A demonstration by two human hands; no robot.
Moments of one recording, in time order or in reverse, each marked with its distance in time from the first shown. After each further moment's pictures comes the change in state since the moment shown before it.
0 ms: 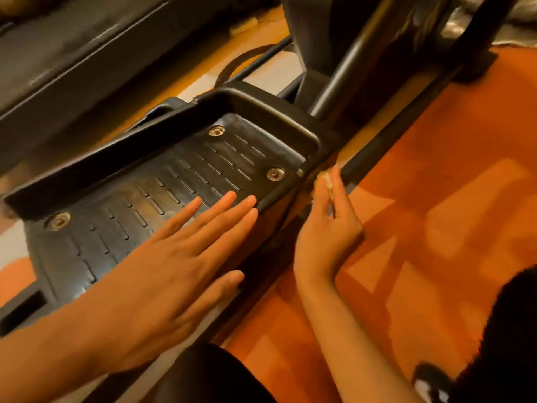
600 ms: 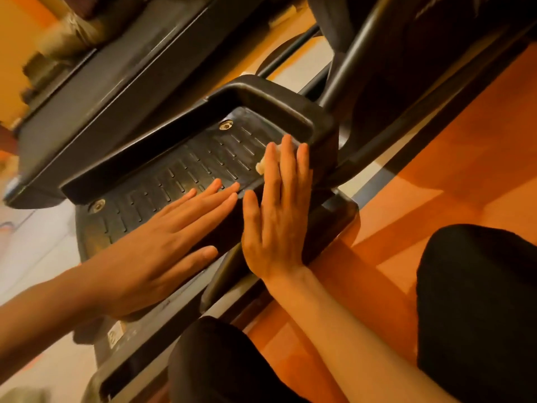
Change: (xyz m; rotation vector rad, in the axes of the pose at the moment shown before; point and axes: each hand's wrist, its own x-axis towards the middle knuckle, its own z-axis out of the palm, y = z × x) left_hand 0.005 0.007 -0.008 -0.110 -0.064 -0.102; right_hand -0.014 -0.002 0.009 -0.165 -0.576 -0.410
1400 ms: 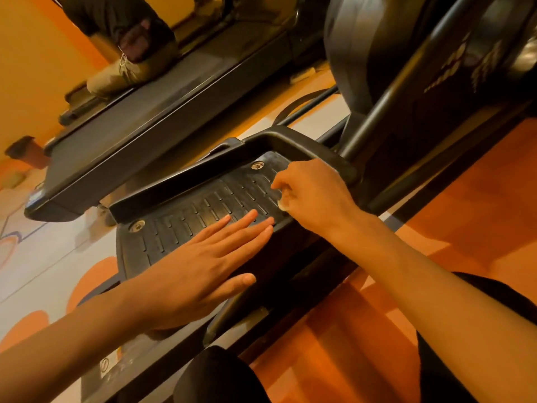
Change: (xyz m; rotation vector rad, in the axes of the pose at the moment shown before) left_hand 0.000 -0.004 0.001 0.158 -0.003 0.003; right_hand 0.119 -0.015 -0.040 -0.458 -0.612 -0.194
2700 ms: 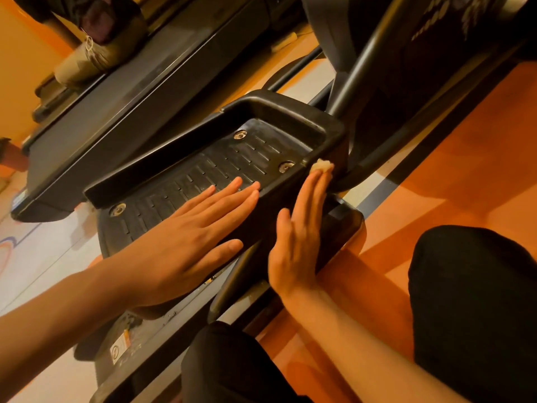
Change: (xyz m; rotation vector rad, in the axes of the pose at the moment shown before) left_hand 0.000 -0.001 -0.002 -0.065 0.010 0.031; right_hand -0.093 -0.050 0.119 0.800 0.649 0.369
